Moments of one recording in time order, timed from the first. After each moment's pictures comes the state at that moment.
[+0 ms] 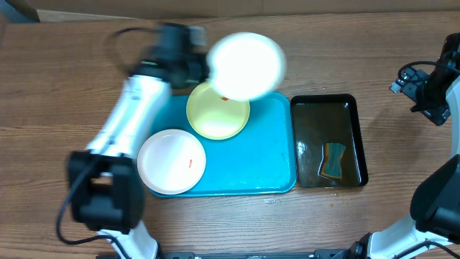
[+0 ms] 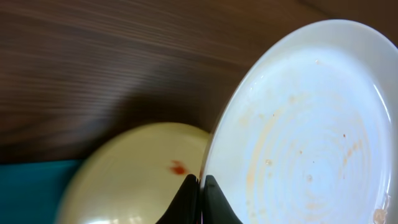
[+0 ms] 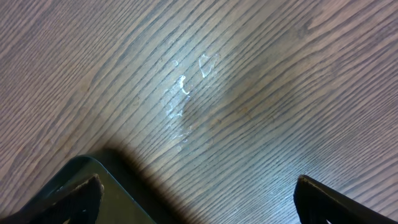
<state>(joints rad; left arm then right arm) -0.11 1.87 1.53 -0.59 0.38 -0.45 -0.37 1.83 1.59 -1.04 0.01 0.37</state>
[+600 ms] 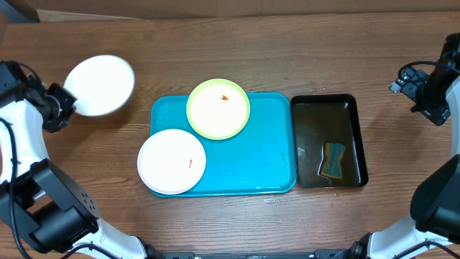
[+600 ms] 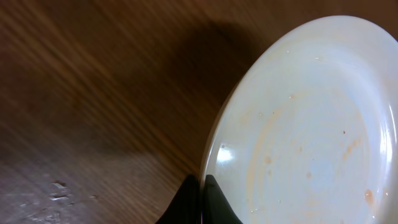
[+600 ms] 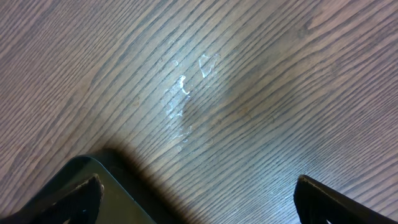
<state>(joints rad) 0.58 1.87 1.52 -0.80 0.20 -0.39 -0.37 1.83 1.59 -1.04 0.01 0.37</state>
